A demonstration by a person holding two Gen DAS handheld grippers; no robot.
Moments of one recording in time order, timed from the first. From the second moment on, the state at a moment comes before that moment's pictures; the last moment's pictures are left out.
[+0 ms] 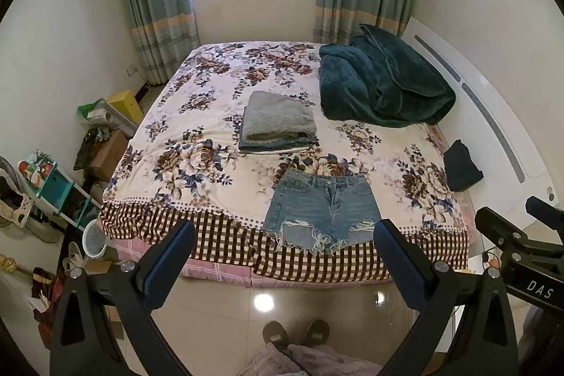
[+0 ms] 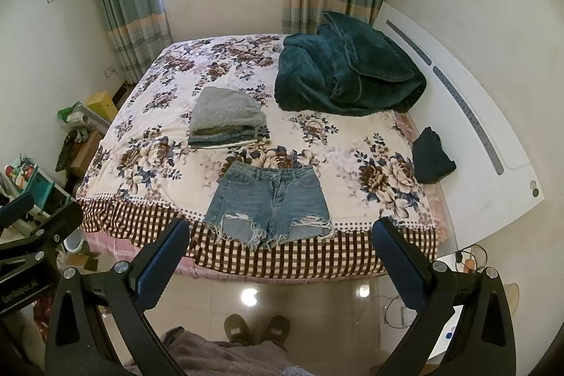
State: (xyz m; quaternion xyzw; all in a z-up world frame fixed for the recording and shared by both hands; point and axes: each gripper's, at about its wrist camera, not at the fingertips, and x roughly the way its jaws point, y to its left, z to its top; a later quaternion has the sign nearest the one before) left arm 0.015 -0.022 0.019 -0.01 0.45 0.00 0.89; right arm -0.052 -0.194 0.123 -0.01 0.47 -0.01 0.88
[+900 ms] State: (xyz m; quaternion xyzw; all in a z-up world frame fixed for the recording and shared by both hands) left arm 0.159 -0.014 -0.147 0.04 0.49 0.07 0.87; right arm 0.120 -0.262 -0.074 0.06 0.57 -0.06 0.82
